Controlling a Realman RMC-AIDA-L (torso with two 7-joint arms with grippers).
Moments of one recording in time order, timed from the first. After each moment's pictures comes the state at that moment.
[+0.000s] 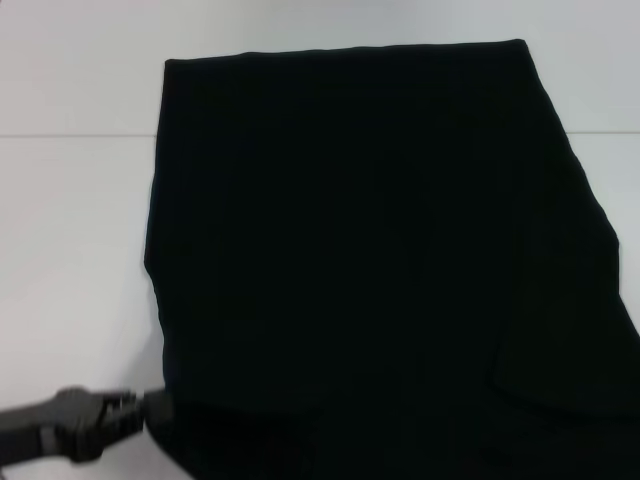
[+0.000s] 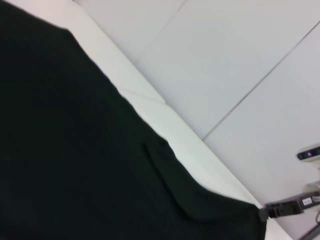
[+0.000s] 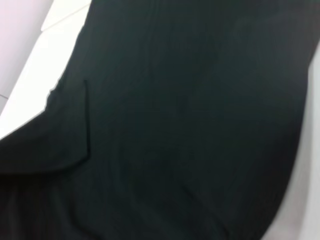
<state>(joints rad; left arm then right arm) -0.34 -2.14 0.26 0.81 2.31 1.95 -1.66 0.35 1.85 -0.37 -0.65 -2.44 -1.77 1.92</state>
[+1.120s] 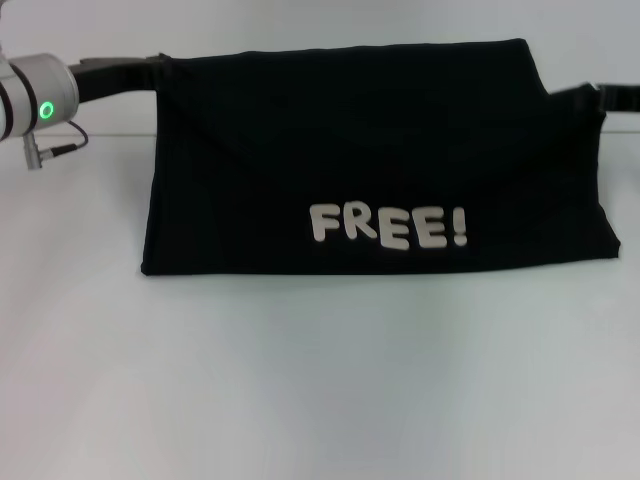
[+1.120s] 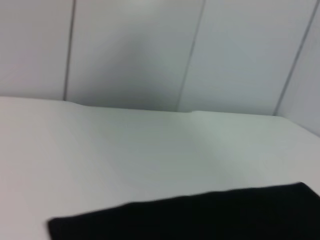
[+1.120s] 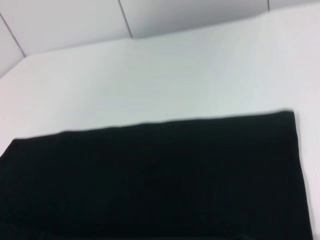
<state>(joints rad) -0.94 -2.00 0.24 0.47 2.29 0.83 -1.70 0.92 1.88 -0.42 -0.42 -2.43 -0.86 2.05</state>
